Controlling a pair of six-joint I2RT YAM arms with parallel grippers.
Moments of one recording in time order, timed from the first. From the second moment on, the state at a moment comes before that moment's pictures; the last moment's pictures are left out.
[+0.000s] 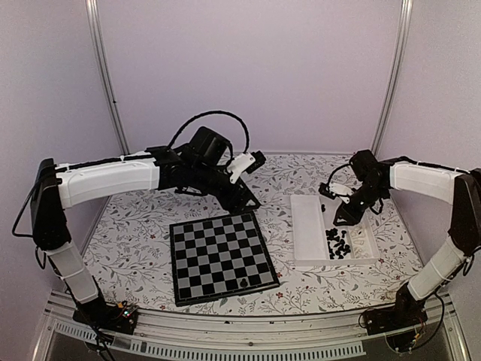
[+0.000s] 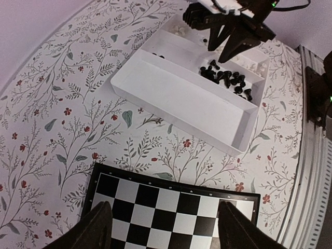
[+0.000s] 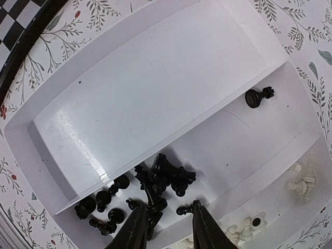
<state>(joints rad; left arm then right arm) -0.87 1.74 1.44 -0.43 0.23 0.12 0.31 1.56 1.06 -0.75 -0.23 -0.61</state>
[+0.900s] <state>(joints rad) -0.87 1.76 1.45 -0.45 0.18 0.10 0.31 1.71 1.07 -0.72 -0.24 -0.59</state>
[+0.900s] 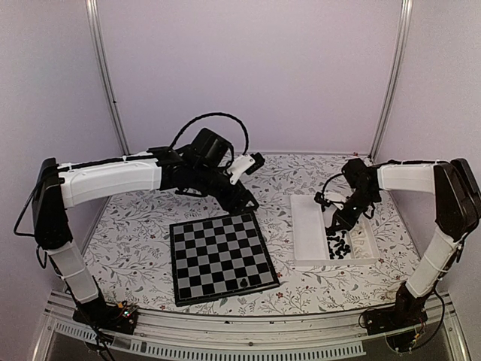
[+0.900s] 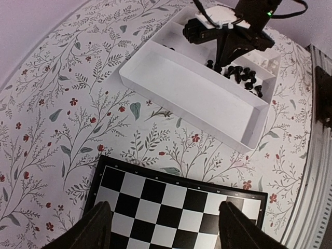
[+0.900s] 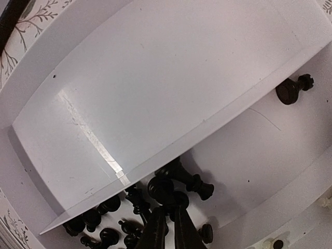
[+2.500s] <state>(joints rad) -0.87 1.76 1.40 -0.45 0.17 0.10 0.33 1.80 1.14 -0.72 -0.24 -0.55</state>
